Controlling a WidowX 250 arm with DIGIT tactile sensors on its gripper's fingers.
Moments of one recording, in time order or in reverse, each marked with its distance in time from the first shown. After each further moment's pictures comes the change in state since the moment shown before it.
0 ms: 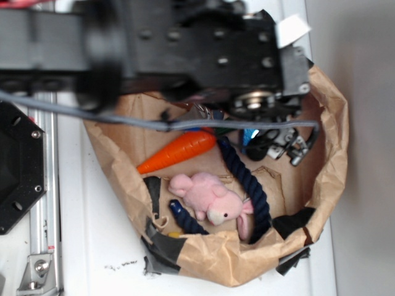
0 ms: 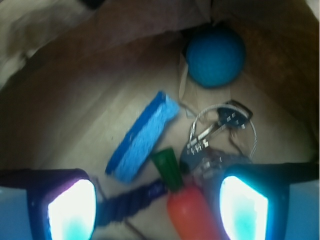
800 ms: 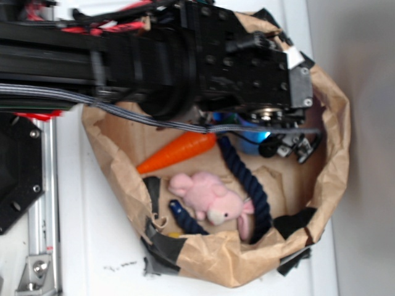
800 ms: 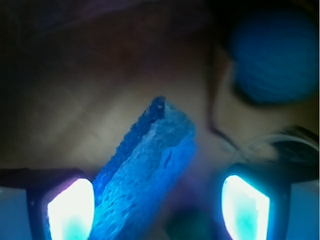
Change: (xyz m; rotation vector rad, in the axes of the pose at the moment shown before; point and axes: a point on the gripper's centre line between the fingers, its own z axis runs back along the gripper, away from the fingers) arm 0.002 -0.005 -0.060 0.021 -0.007 -0.063
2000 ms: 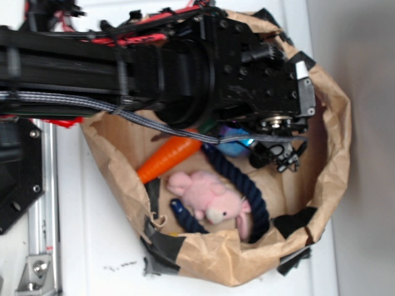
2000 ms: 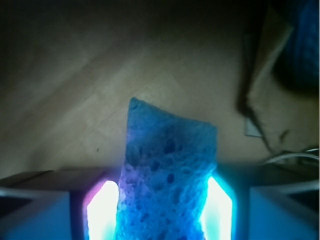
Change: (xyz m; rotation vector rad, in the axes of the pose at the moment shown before) arm -0.009 -0.009 0.015 -0.032 0.030 -0.175
